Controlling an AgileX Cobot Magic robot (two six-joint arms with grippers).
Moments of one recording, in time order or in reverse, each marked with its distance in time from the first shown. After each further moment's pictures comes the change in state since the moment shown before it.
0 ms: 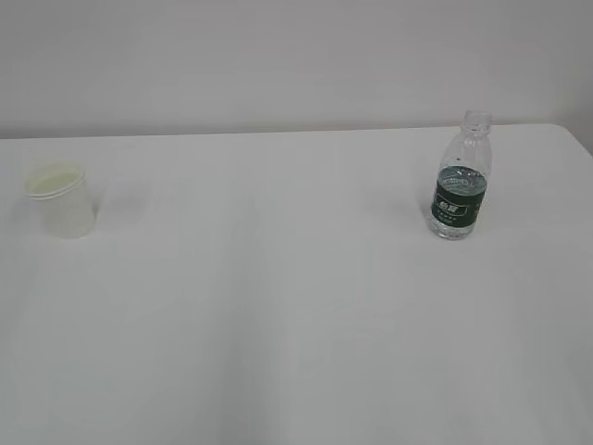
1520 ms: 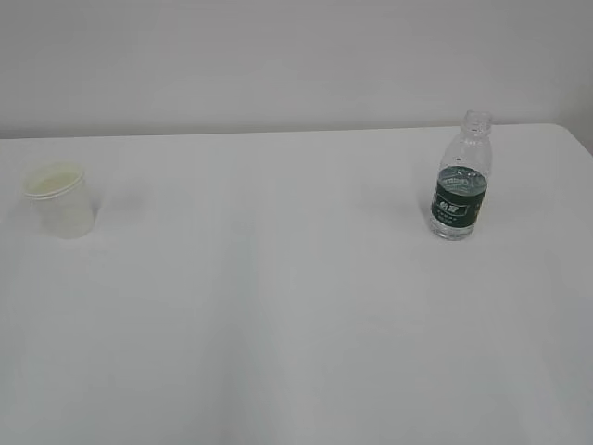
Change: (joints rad) left arm 0.000 -0.071 0.197 -0.026 0.117 0.000; right arm 0.000 -0.028 -0.002 -0.011 0.292 0.058
